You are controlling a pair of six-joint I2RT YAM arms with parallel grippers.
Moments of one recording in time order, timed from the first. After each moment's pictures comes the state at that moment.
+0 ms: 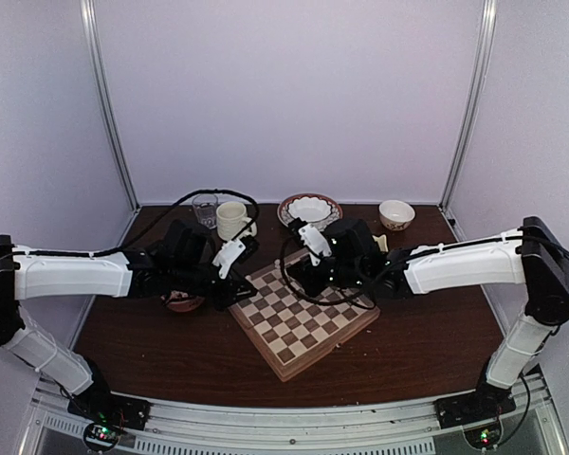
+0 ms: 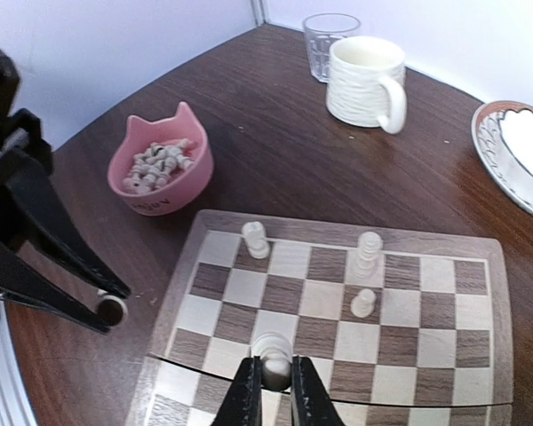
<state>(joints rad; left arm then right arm) -0.80 1.43 0.85 -0.09 0.27 0.02 0.93 1.69 1.05 0.14 0.00 0.19</state>
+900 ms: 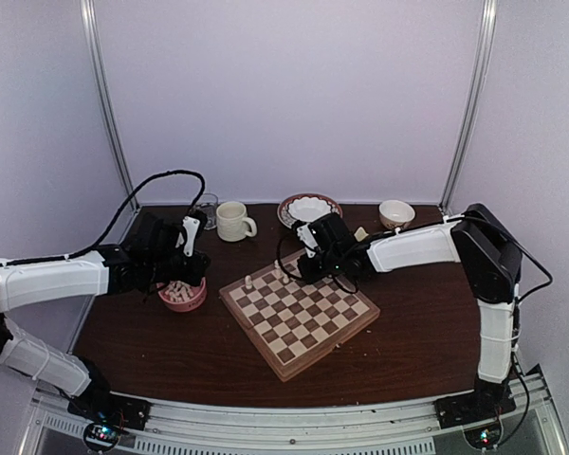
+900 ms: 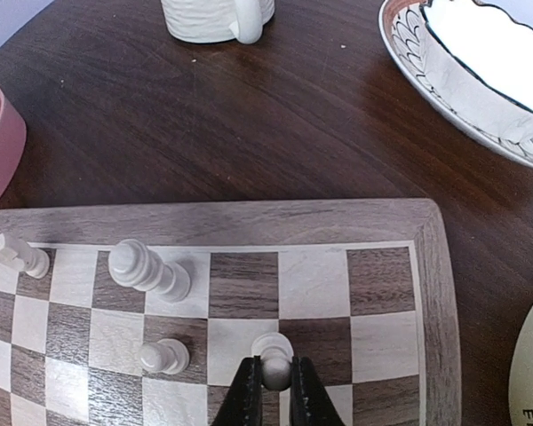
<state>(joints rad) -0.67 1.30 0.79 -0.12 -0.20 -0.17 0.78 2.02 1.32 -0.02 0.10 0.16</state>
